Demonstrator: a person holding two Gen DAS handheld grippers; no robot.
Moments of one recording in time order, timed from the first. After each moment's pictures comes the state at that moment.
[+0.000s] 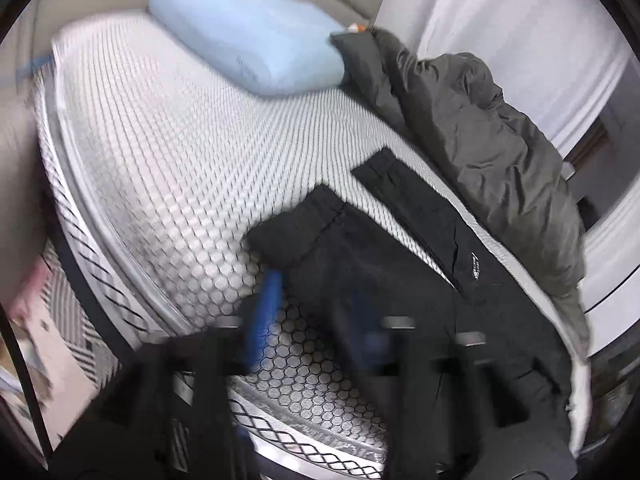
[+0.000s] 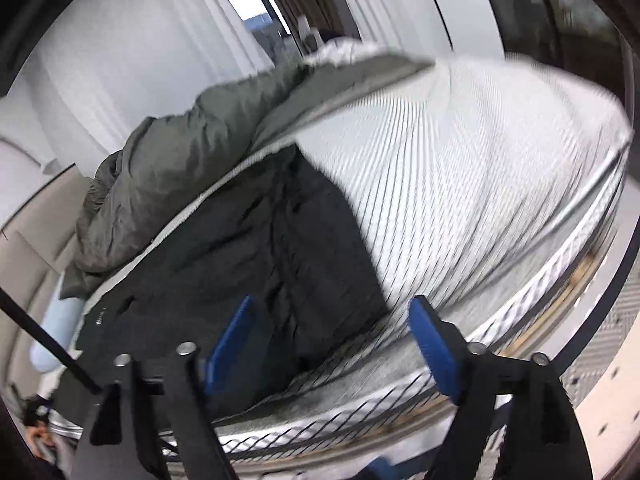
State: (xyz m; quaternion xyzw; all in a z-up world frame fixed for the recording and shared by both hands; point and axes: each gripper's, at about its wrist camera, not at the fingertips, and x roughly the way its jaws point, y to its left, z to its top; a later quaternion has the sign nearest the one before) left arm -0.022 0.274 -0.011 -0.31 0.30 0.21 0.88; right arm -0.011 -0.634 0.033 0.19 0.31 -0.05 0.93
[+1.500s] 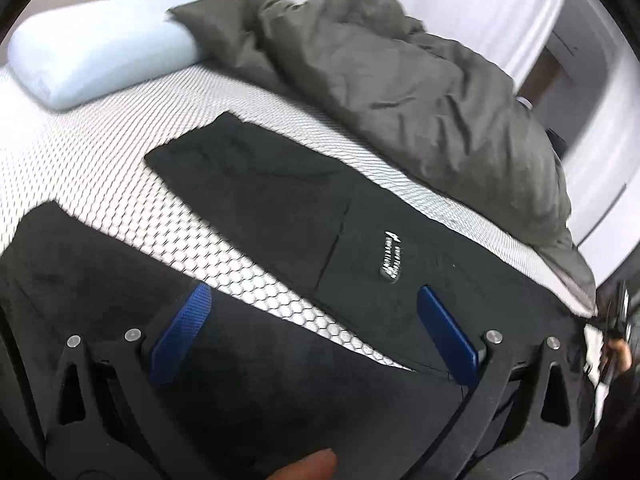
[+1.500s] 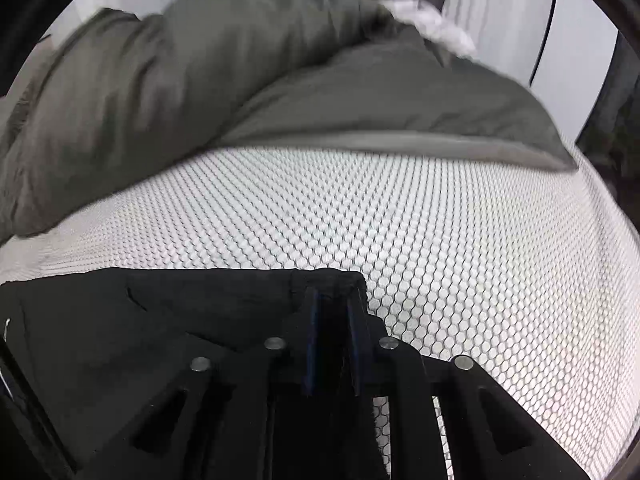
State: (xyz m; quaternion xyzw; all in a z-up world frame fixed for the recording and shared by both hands) left arm 0.173 0.149 -0.028 -0.26 0.34 0.10 0.90; right arm 0.403 -0.603 0.028 0.00 0.50 -0.06 0.86
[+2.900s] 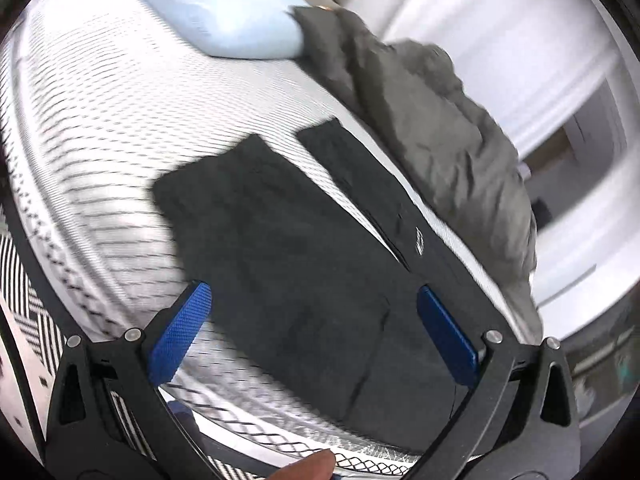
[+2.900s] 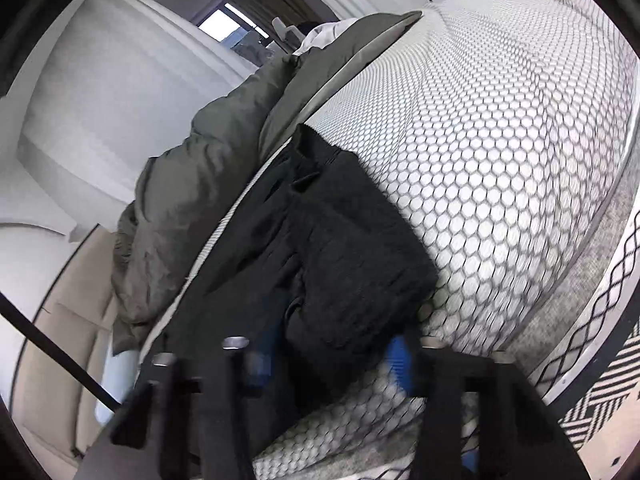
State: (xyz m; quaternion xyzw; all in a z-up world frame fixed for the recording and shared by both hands) left arm -0.027 0.237 -0.027 -0.40 0.30 0.12 0.86; right arm 0.047 -0.639 -0.020 0.35 0.31 -0.01 0.88
